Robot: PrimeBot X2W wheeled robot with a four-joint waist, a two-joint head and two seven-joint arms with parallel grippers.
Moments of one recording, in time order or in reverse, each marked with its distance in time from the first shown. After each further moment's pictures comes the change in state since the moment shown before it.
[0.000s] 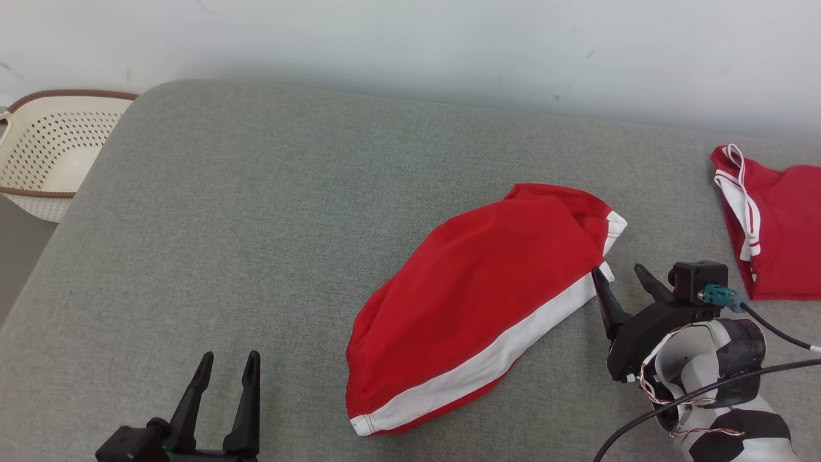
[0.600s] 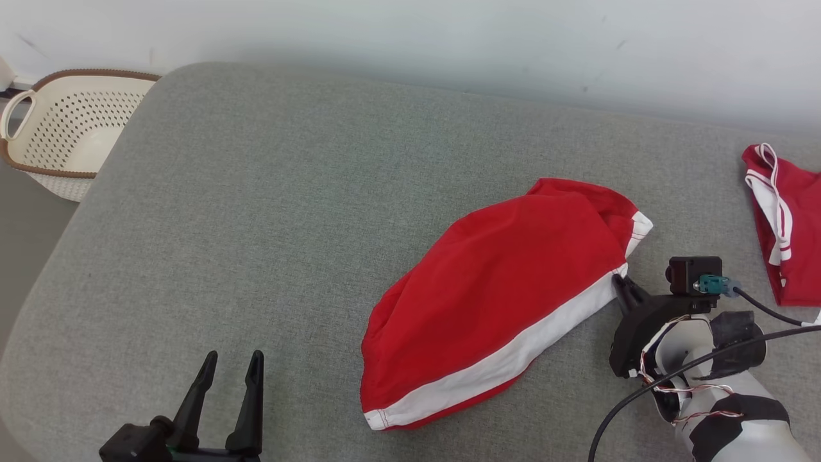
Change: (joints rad) left arm -0.007 0.003 -0.014 0.008 -0.004 0.000 0.000; right arm -0.078 -0.006 0.037 0.149 0.038 0.000 0.048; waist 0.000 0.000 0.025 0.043
